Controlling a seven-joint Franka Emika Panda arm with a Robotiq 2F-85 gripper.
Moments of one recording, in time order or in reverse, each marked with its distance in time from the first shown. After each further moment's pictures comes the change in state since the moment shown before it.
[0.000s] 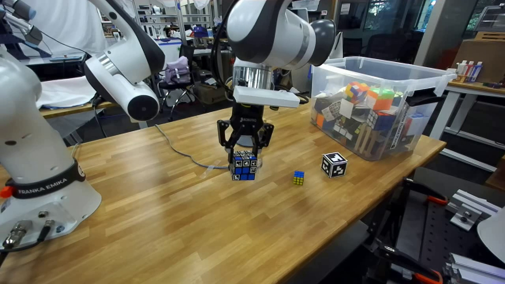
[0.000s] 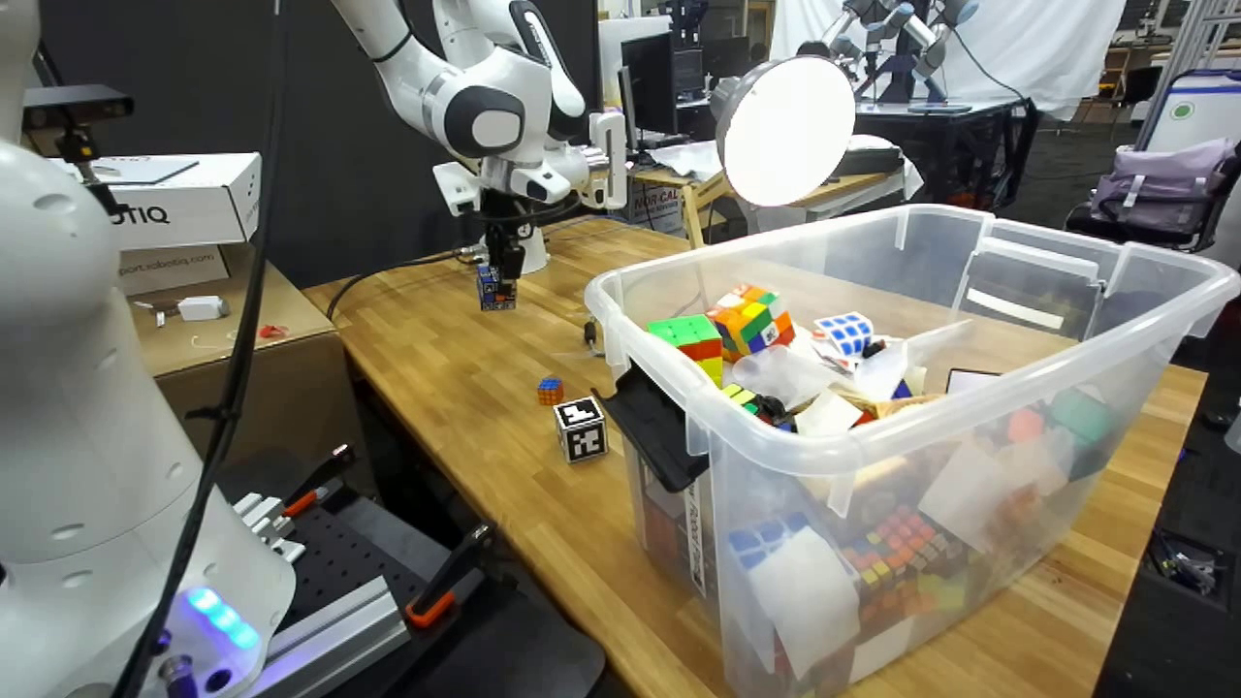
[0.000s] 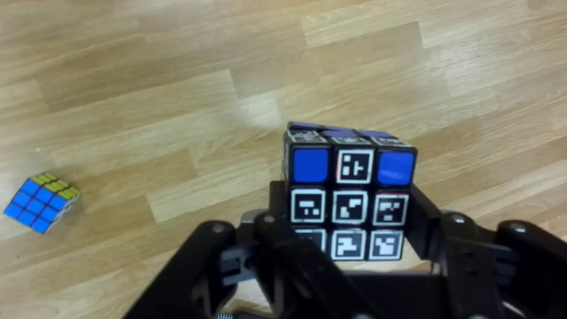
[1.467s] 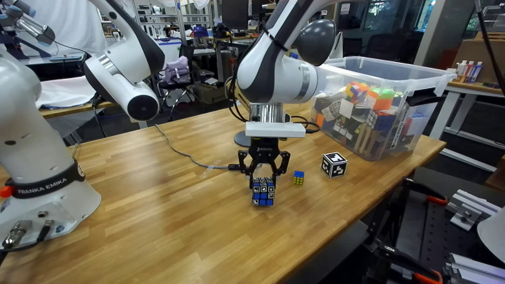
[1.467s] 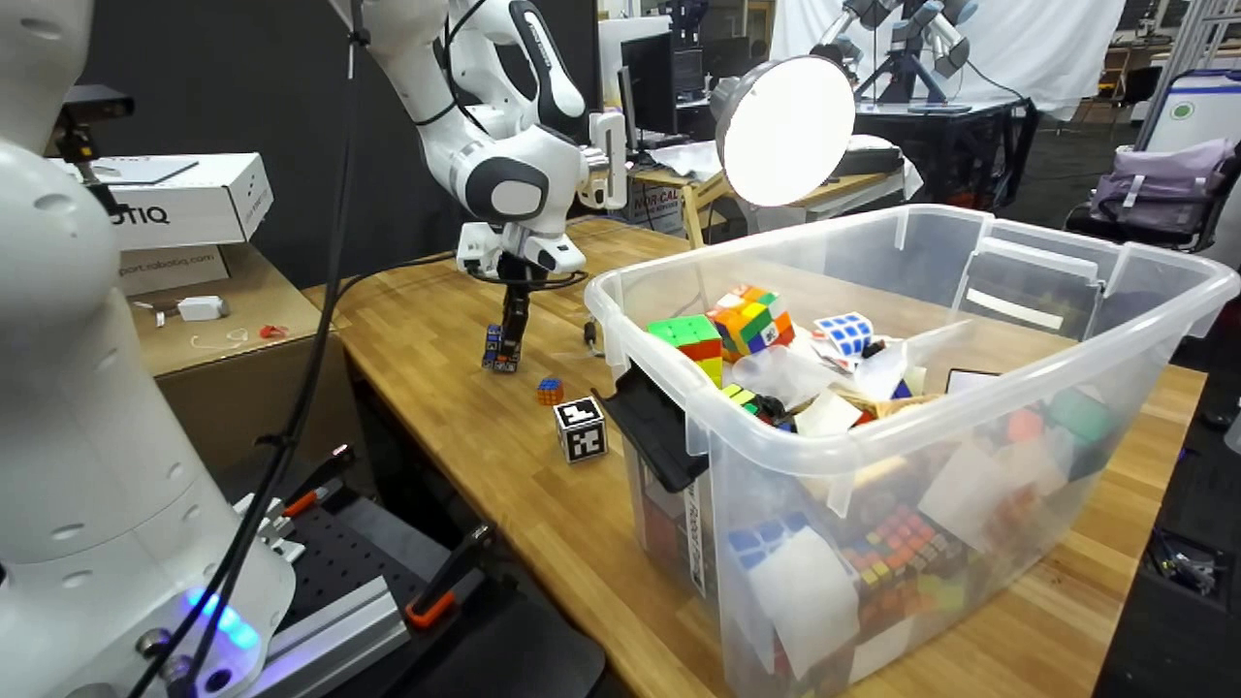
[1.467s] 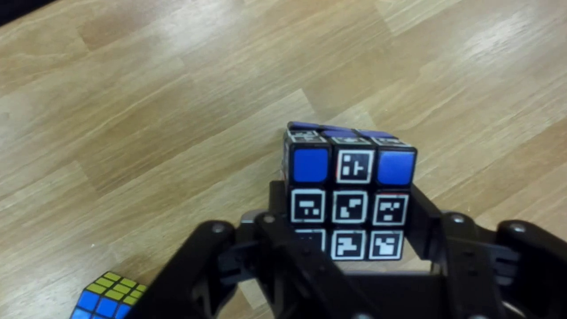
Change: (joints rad) arm 0.000 0.164 -0.059 -0.005 0.087 0.009 0.085
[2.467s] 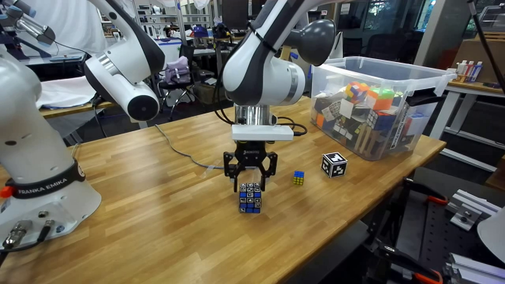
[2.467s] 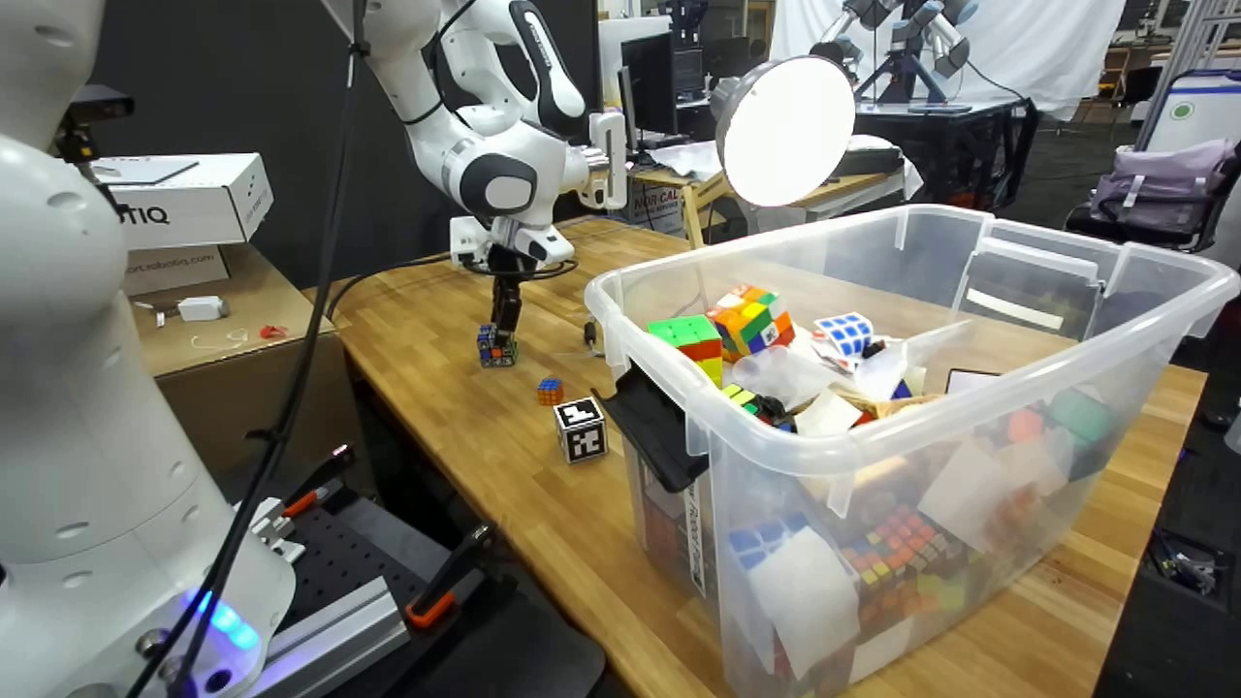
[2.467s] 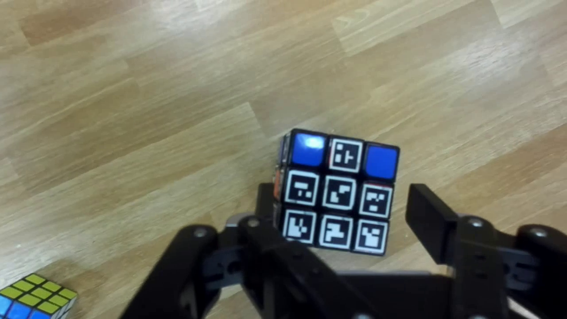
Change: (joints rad) arm 0.036 0.032 0.024 0.070 -0.032 -0.001 0.005
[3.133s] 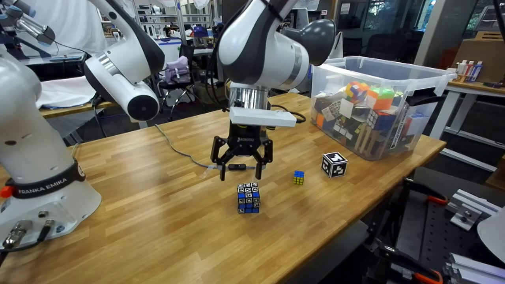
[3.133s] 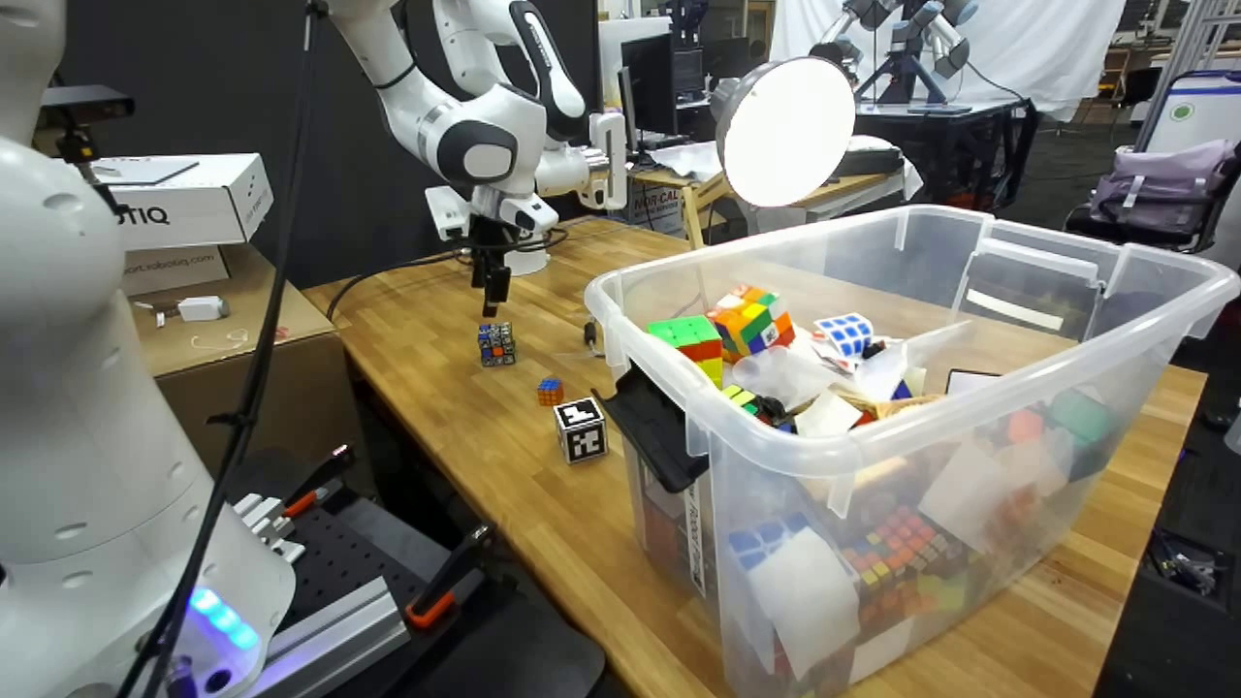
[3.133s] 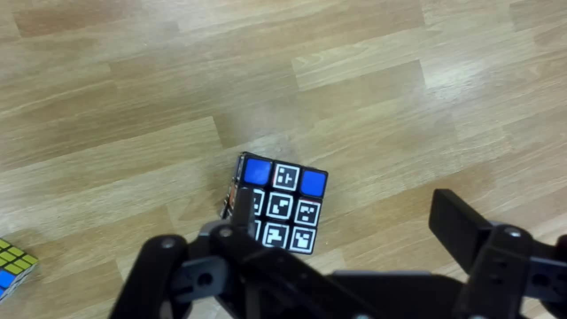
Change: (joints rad) arm -0.013 -0.119 0.053 -0.053 0.019 0.001 -0.128
